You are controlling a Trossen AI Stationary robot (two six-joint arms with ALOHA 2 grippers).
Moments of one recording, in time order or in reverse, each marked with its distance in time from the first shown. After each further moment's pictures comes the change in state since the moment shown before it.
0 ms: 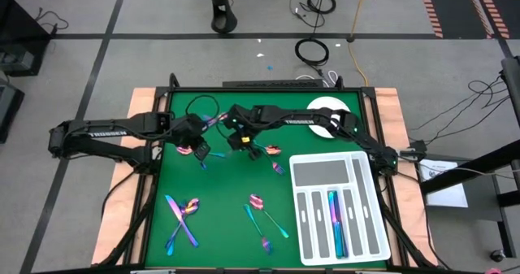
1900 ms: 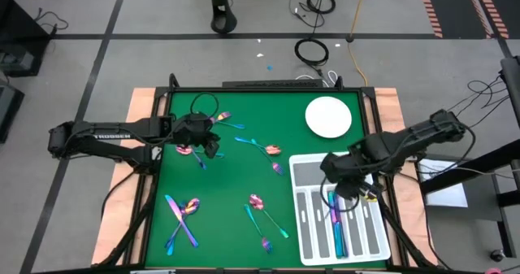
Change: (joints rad) left arm 0.002 0.000 -0.124 0.399 -0.021 0.008; right arm 0.596 -1.030 -0.696 -0.744 0.171 0.231
